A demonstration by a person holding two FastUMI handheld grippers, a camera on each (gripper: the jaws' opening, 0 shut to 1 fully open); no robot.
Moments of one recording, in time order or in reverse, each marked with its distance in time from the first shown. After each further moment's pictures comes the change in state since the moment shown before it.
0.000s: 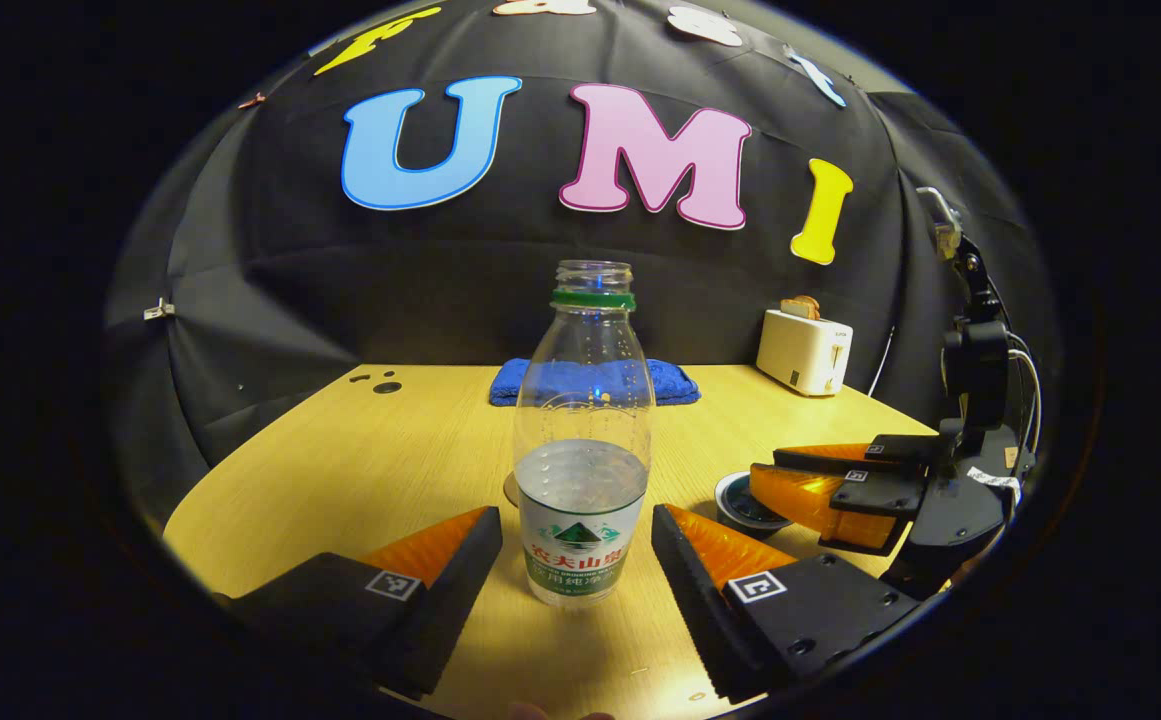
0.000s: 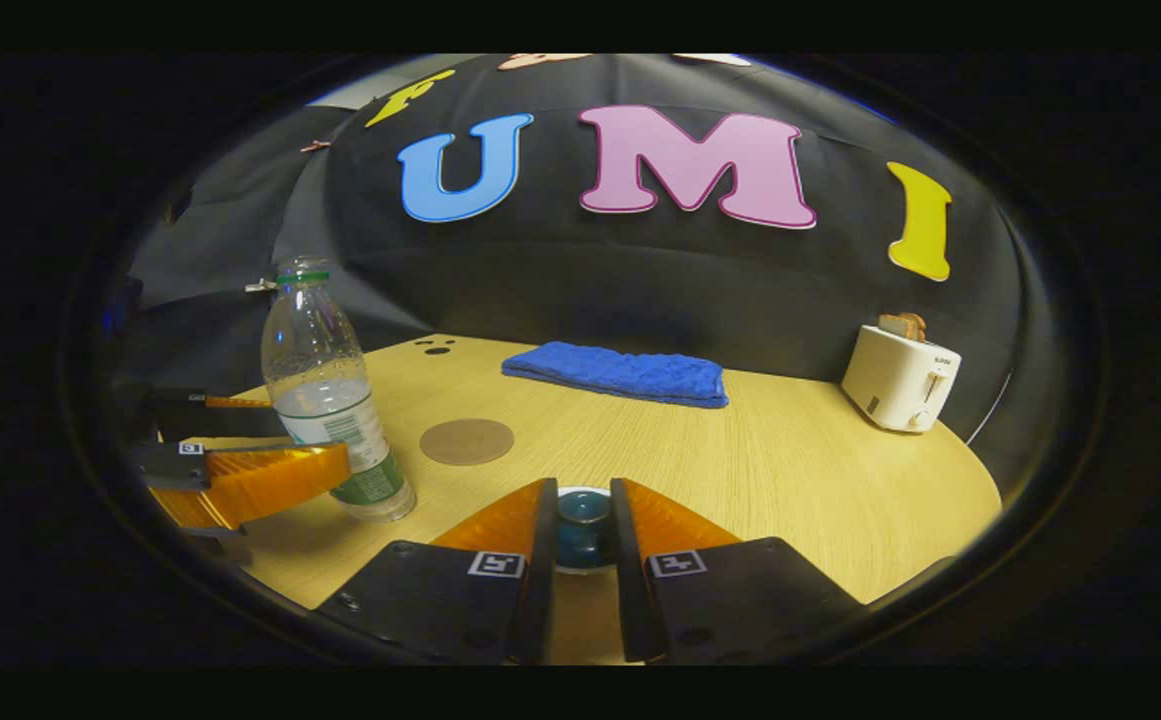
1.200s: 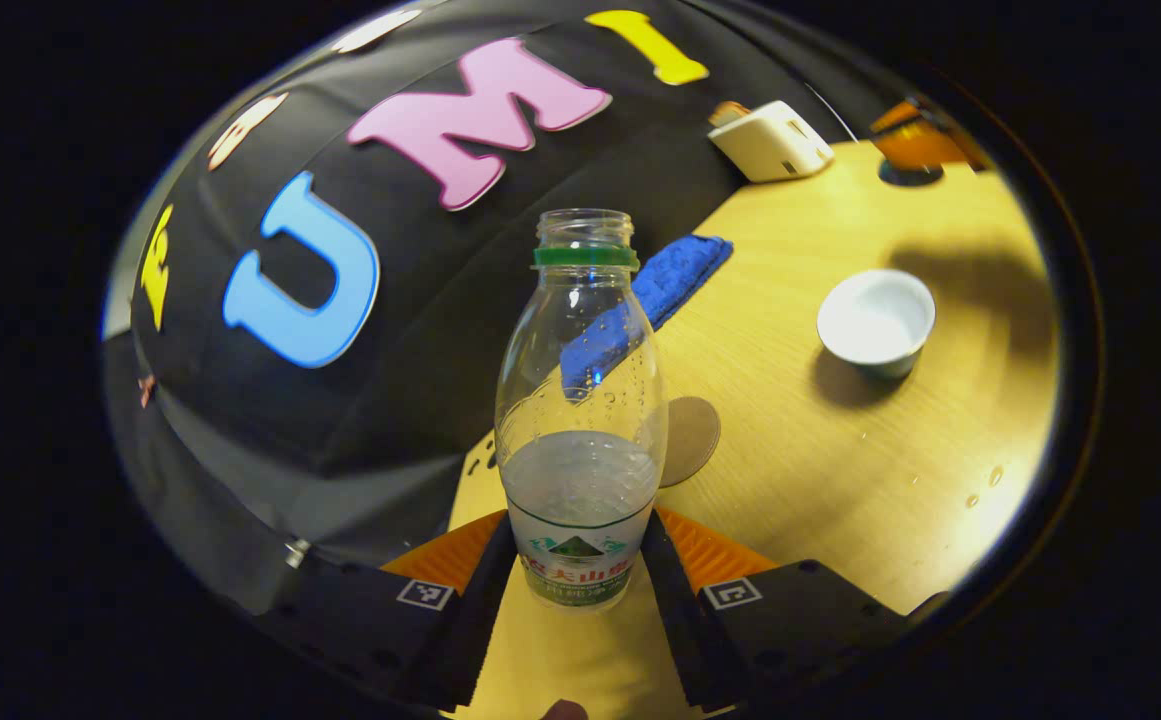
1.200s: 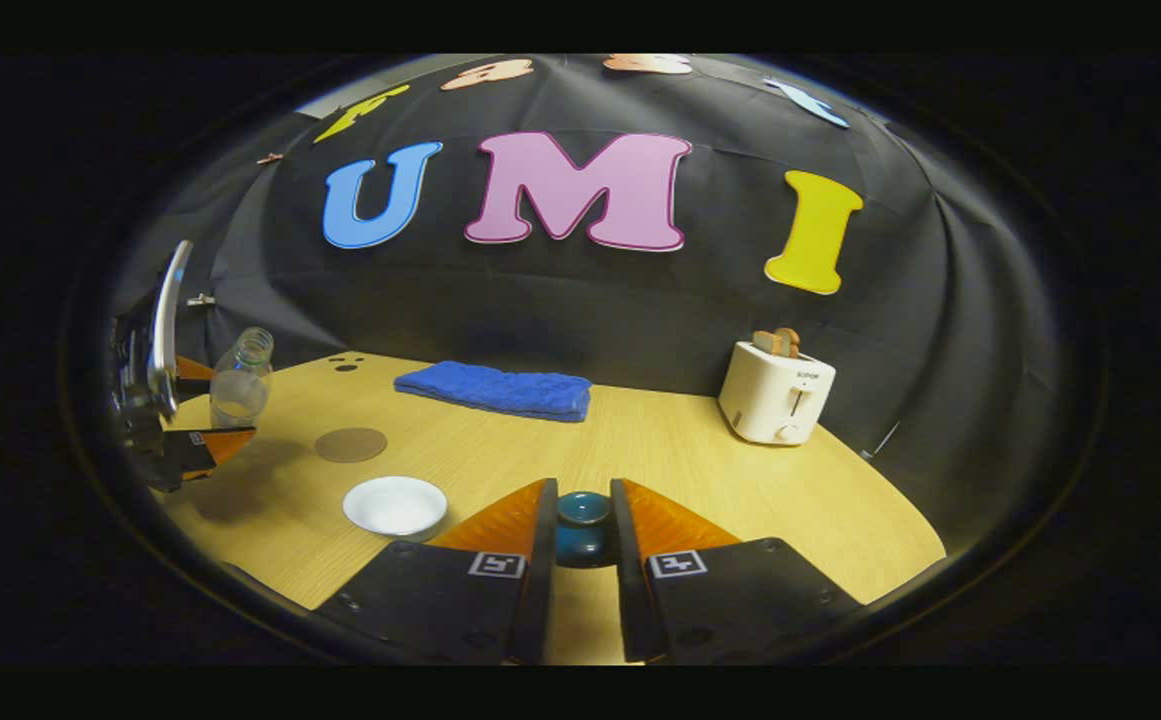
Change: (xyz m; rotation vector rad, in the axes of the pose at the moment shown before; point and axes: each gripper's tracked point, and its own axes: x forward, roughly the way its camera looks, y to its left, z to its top) left arm 0.027 0.051 0.003 0.883 0.207 0.289; right arm -0.060 -0.132 0.017 -0.008 -0.049 -0.209
